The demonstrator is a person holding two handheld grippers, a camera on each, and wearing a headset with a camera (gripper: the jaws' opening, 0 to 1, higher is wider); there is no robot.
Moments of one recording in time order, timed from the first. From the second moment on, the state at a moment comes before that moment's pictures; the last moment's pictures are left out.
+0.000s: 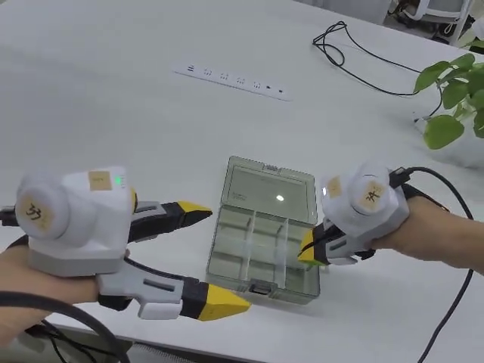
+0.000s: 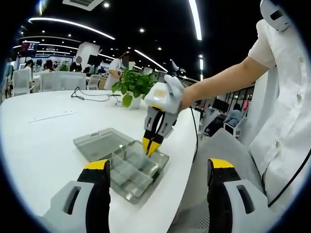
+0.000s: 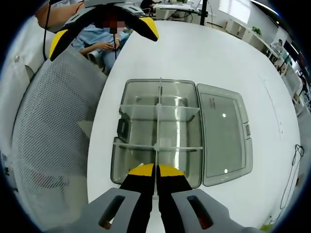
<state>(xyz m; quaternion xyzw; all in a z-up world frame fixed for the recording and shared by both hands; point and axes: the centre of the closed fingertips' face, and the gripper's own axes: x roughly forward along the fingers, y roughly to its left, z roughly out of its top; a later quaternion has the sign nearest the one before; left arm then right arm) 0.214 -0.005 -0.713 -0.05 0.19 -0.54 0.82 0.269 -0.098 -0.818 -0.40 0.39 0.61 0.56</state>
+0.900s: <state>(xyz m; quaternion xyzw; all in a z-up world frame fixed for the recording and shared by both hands) 0.213 -0.002 -0.711 -0.04 0.19 -0.54 0.82 0.269 -0.100 -0.824 -0.40 0.40 0.60 0.57</state>
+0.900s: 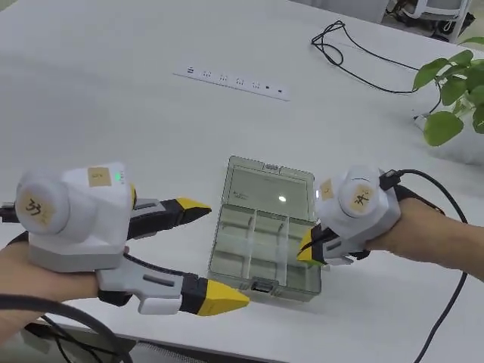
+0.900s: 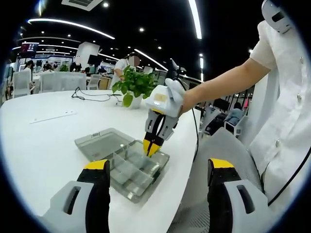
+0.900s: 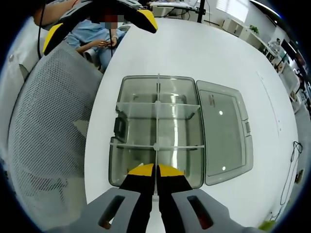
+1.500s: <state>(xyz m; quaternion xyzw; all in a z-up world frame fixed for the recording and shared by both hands) 0.213 0.009 -0.709 -0.03 0.19 -0.53 0.83 0.268 -0.102 -0.796 -0.35 0.38 0.58 0.63</state>
